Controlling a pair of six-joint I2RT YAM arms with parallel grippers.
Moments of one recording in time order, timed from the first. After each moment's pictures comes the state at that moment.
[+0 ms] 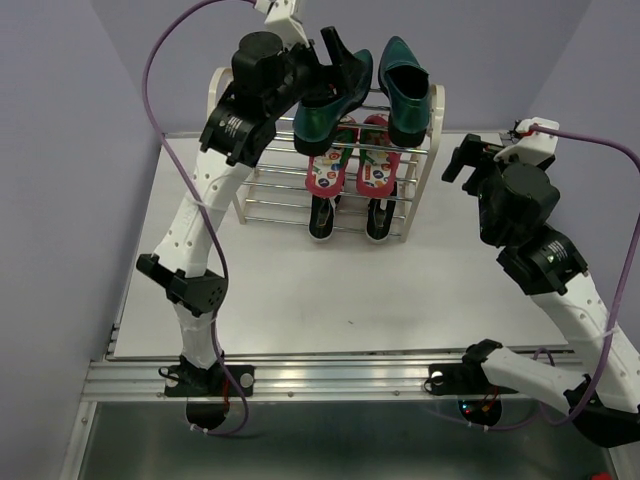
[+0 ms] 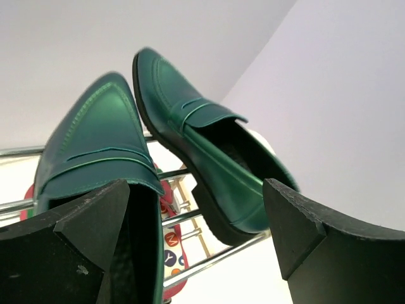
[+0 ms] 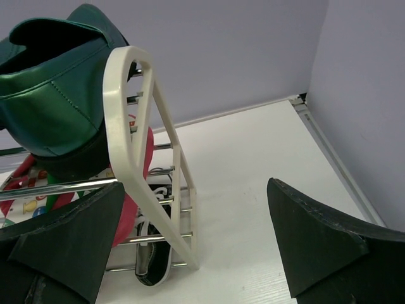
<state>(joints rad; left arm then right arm) -0.56 1.89 2.45 -0.56 0.10 -0.50 0.58 0.97 1.34 -0.38 0.80 0.17</state>
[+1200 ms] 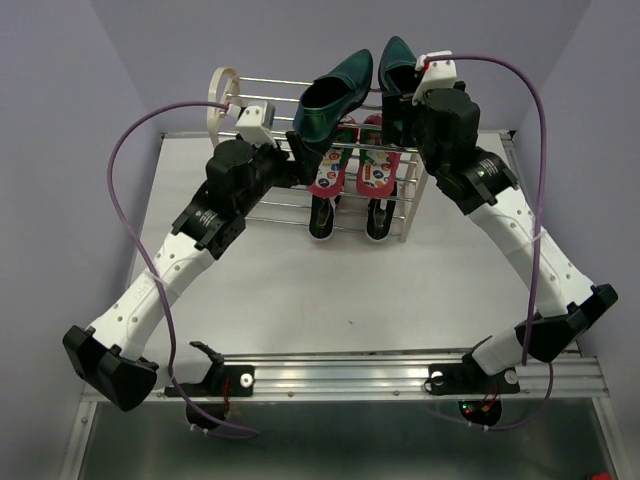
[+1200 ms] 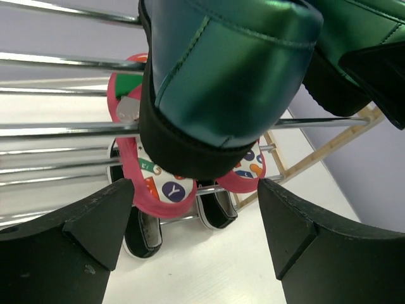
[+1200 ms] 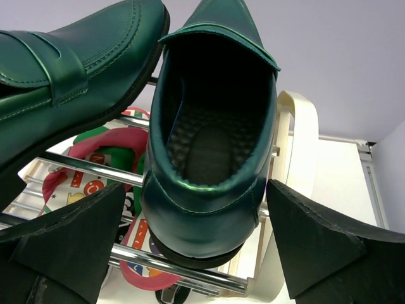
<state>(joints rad) -0.58 1.19 1.29 -0.21 -0.07 -0.41 0.58 1.49 1.79 -0.44 0.51 0.01</state>
